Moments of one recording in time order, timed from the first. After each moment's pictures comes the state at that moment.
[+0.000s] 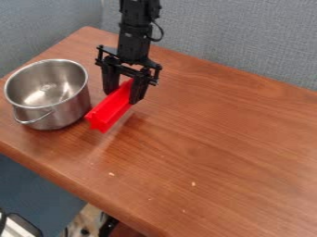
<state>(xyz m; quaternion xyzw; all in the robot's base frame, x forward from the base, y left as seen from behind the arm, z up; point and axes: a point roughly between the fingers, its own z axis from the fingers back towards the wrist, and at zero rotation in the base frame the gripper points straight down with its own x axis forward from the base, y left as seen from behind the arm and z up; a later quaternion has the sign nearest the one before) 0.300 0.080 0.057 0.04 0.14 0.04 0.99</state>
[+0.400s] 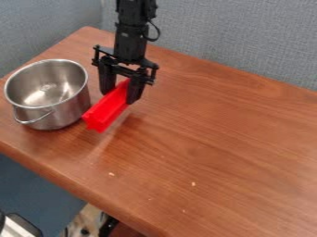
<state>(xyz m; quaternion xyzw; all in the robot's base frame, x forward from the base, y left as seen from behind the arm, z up) 0.298 0.084 0.058 0.04 0.14 0.05 0.99</state>
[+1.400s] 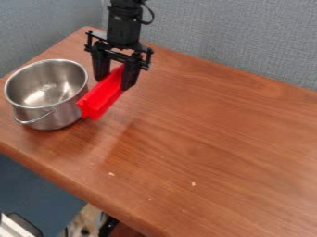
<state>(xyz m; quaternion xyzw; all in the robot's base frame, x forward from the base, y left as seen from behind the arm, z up) 0.299 0.092 0.088 0.04 0.11 0.06 0.99</state>
